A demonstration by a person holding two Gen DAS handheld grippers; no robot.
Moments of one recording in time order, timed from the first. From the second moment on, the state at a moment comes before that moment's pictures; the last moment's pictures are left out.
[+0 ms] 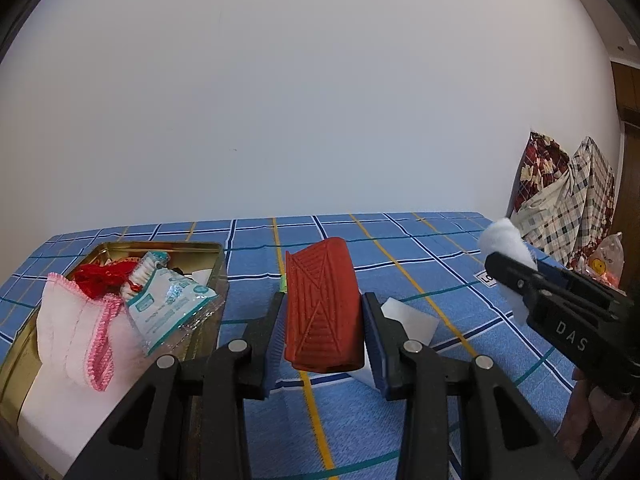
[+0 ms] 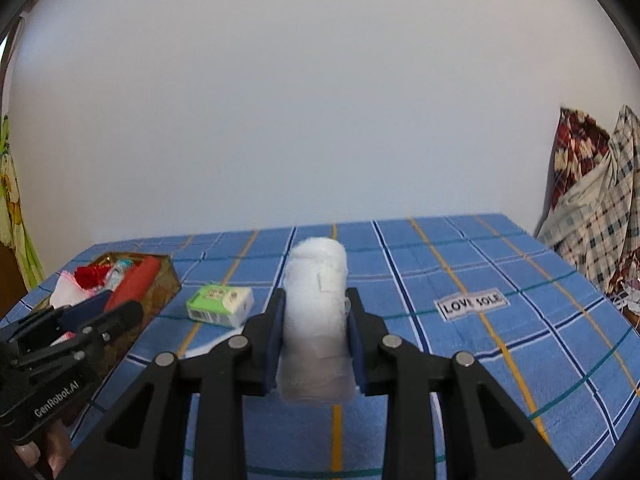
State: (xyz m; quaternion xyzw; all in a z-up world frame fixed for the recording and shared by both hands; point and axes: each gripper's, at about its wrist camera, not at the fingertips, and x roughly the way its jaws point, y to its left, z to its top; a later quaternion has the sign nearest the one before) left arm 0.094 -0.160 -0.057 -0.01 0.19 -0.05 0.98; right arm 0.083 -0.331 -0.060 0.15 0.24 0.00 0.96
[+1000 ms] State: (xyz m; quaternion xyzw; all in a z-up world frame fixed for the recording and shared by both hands) left arm 0.062 -0.129 -0.055 -0.03 0.15 -0.02 0.99; right arm 0.073 -0.284 -0.044 0.12 0.20 0.03 0.97
